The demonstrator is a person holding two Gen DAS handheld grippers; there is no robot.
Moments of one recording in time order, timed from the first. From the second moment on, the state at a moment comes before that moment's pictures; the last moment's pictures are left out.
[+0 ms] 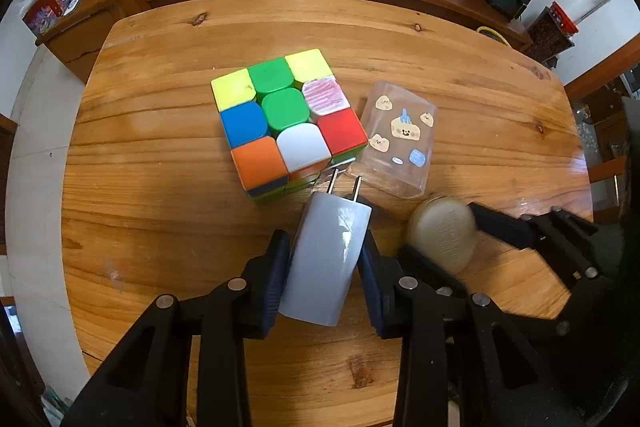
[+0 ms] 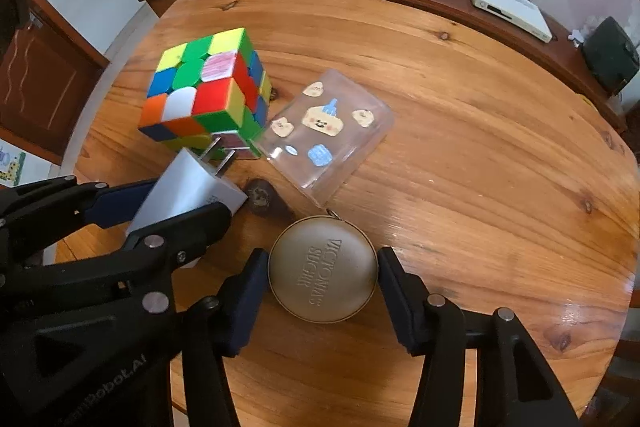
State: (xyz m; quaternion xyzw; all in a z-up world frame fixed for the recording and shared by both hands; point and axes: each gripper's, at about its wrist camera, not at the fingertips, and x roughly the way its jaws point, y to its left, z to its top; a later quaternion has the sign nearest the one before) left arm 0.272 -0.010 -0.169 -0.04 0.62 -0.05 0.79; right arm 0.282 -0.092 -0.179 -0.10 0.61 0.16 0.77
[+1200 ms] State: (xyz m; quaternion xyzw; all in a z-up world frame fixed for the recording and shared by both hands) left arm 0.068 0.029 0.020 0.02 0.51 -0.06 0.86; right arm 0.060 -0.129 0.035 -0.08 0.43 0.23 0.87
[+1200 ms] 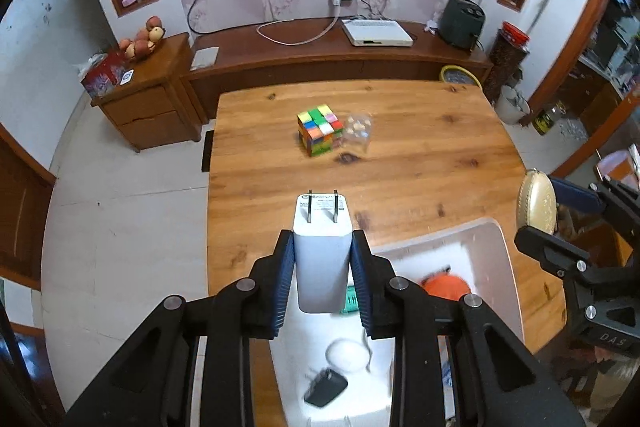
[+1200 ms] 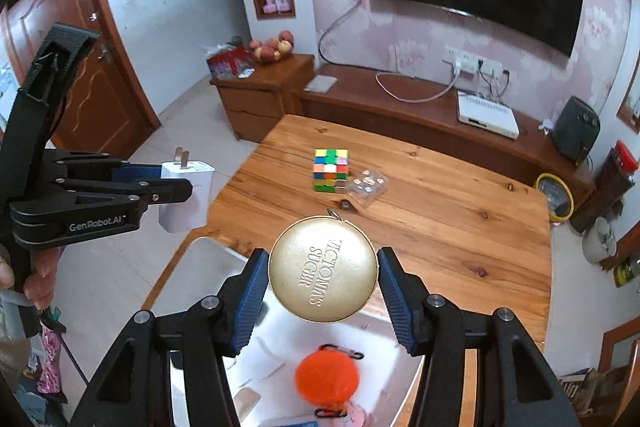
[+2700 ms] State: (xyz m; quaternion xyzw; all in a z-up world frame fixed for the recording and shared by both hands) left arm -0.044 0.000 -0.113 0.00 0.53 -0.07 0.85; right arm -0.037 -0.126 -0.129 -0.07 0.51 0.22 0.83
